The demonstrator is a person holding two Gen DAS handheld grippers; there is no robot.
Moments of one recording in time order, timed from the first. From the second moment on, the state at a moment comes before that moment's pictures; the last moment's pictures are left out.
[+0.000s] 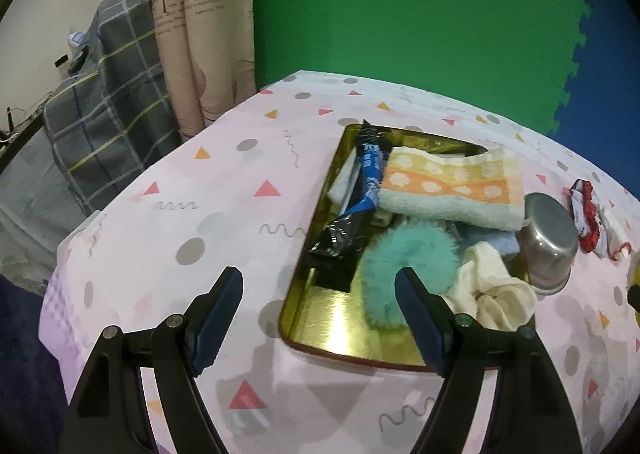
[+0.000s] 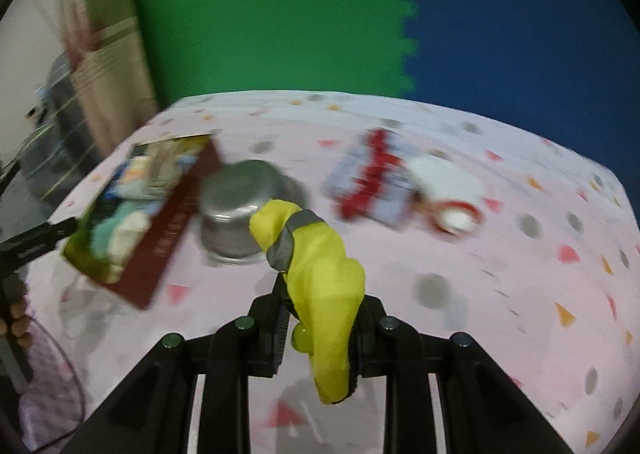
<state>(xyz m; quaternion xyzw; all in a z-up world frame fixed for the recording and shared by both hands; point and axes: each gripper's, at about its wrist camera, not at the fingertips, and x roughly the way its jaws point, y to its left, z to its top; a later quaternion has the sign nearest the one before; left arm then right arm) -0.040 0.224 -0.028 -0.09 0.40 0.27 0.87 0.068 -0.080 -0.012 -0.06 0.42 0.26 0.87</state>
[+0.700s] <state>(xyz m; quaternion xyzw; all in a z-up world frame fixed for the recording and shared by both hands) -0.054 0.267 -0.028 -0.14 0.41 0.32 0.84 0.042 0.101 -0.013 -0.11 0.41 0.42 0.80</state>
